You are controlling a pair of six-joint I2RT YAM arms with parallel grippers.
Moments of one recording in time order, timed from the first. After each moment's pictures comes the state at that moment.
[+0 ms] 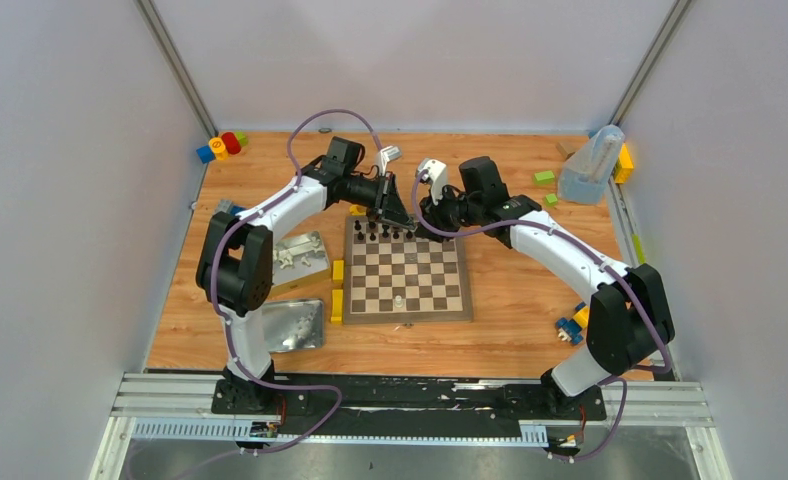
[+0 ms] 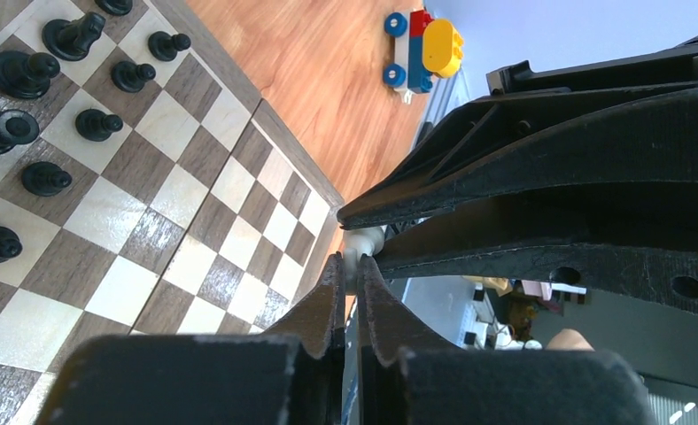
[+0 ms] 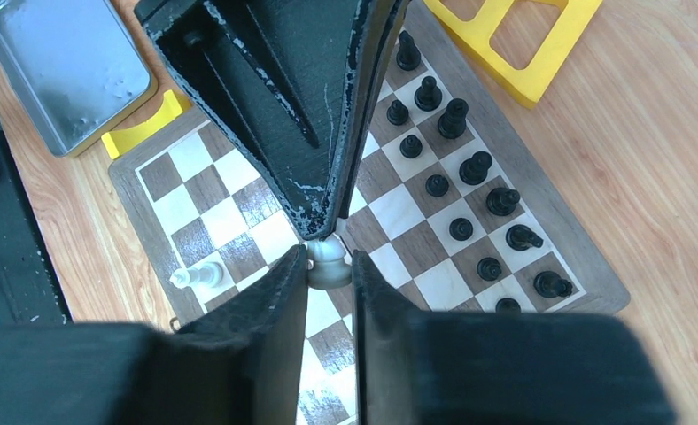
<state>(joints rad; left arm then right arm) -0.42 1.90 1.46 -0.39 1.06 -0.38 0.53 1.55 1.19 -0.31 -0.53 -0.21</state>
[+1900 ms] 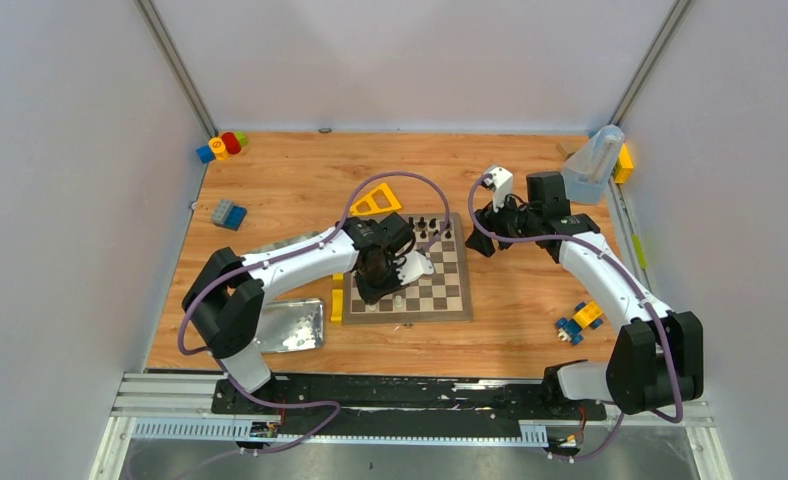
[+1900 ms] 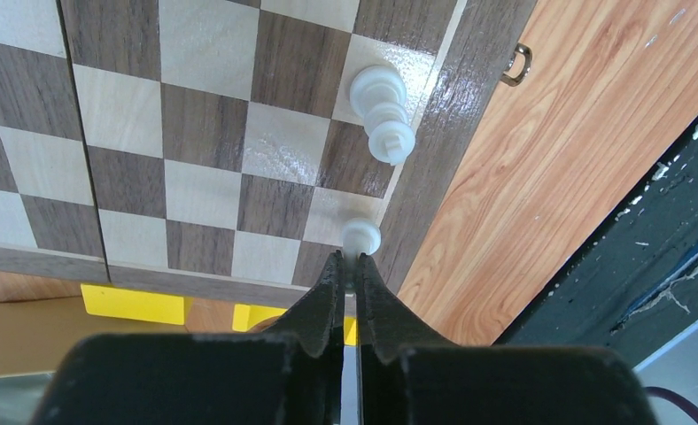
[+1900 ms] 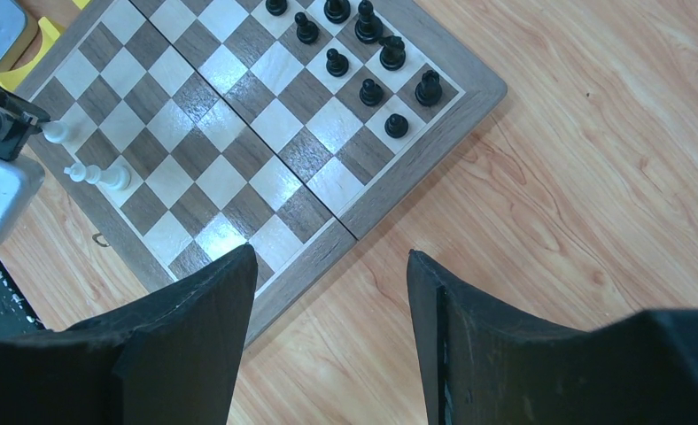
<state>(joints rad) -0.86 1.68 1.22 -0.91 0.14 0.41 0.22 1.32 0.98 -0.41 -0.57 -0.30</state>
